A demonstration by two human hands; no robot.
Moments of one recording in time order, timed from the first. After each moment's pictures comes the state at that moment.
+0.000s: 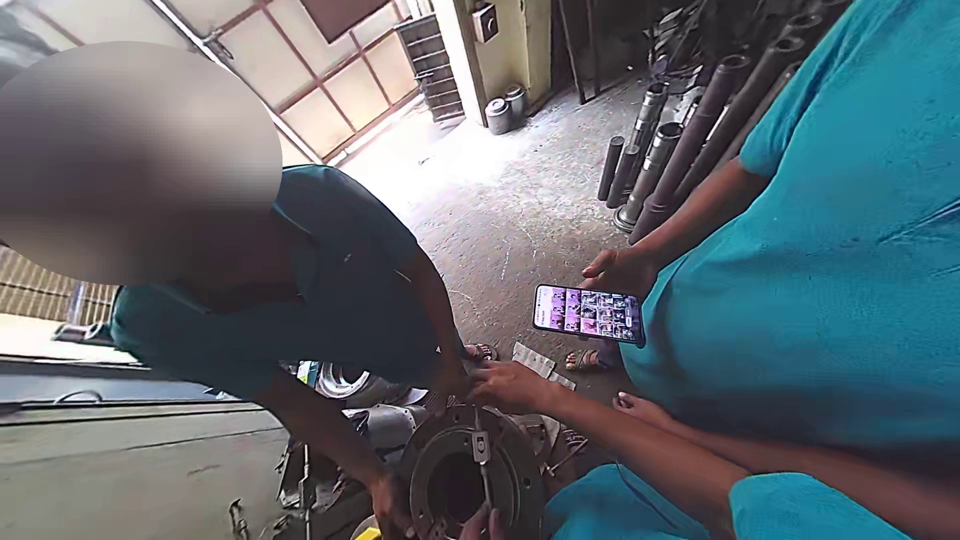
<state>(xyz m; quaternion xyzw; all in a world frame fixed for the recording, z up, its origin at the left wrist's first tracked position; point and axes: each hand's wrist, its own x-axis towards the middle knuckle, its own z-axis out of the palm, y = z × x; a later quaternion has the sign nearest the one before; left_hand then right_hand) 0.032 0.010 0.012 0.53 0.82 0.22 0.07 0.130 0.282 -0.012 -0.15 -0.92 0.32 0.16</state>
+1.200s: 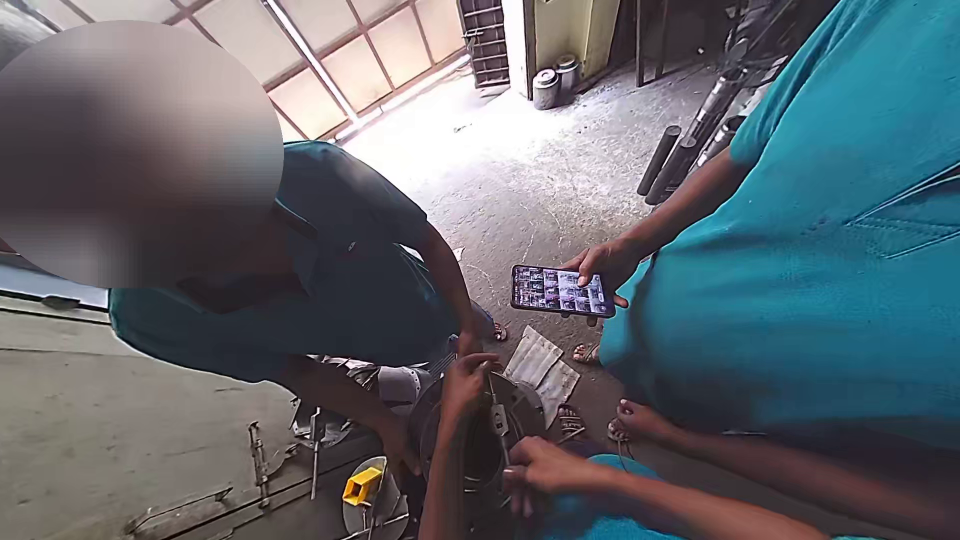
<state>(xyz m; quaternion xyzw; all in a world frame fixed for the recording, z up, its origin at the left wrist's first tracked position) -0.048 0.186 0.018 0.46 0.69 0.32 0.45 0.150 0.142 0.013 -0.27 -0.59 0.75 -0.10</state>
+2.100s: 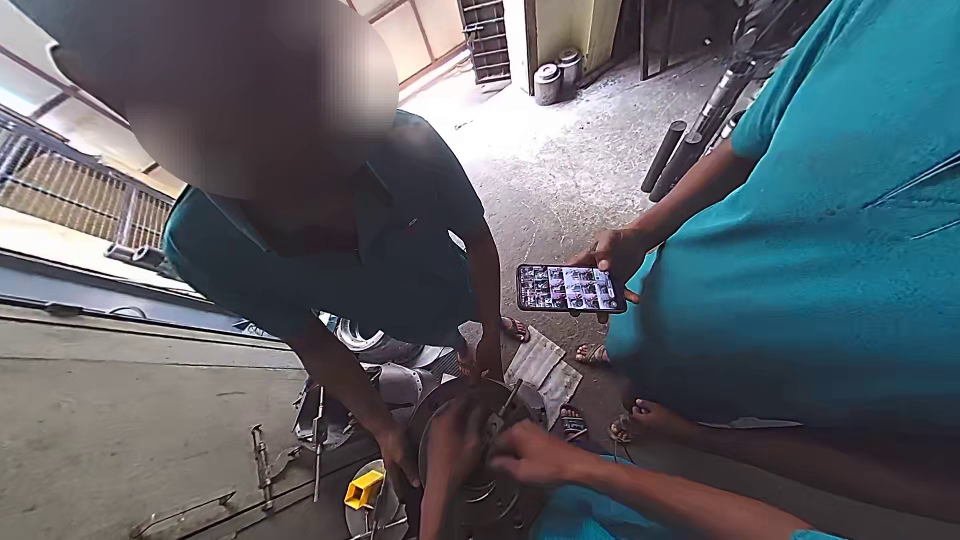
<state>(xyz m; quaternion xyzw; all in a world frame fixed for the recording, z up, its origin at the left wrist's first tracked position) -0.046 0.117 0.036 0.58 0.73 0.23 0.29 0.140 0.172 0.020 -0.23 -0.73 0.64 0.06</state>
